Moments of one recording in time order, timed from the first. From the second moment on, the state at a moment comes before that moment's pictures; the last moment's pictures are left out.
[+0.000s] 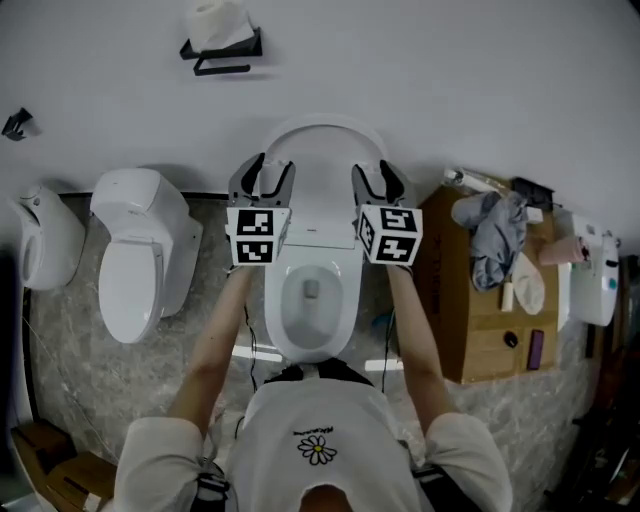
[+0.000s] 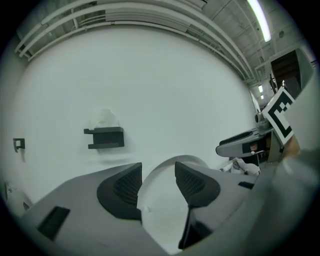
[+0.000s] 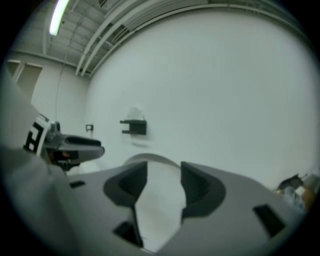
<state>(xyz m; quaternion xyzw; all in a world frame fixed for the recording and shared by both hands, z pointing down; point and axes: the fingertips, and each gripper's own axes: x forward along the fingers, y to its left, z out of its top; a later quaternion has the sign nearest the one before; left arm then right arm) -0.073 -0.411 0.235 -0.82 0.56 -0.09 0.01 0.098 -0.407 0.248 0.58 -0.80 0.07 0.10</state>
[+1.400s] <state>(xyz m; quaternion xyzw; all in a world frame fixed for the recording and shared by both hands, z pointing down) -0.080 -0.533 0.322 -0.79 0.58 -0.20 -0.05 0.132 -0.521 0.322 0.62 -0.74 0.05 0.26</state>
